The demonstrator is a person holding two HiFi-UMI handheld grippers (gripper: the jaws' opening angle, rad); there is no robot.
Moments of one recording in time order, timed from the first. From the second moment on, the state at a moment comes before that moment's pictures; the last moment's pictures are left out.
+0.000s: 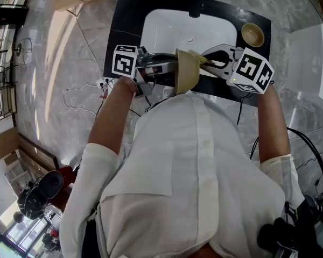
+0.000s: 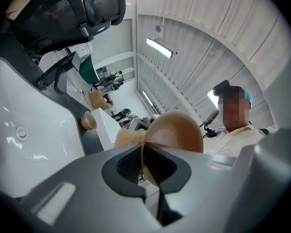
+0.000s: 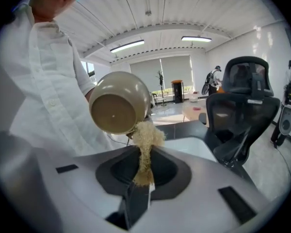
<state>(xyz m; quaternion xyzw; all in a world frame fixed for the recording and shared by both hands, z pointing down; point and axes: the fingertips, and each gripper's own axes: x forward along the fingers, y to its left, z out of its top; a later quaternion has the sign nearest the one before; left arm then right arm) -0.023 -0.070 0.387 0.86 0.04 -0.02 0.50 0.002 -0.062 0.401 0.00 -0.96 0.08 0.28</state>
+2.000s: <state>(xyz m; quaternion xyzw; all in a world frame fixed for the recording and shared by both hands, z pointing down) -0.017 -0.072 0.388 0.85 0.04 -0.05 0.52 0.009 -0.045 0.409 -0.05 -0.95 0.08 0.29</state>
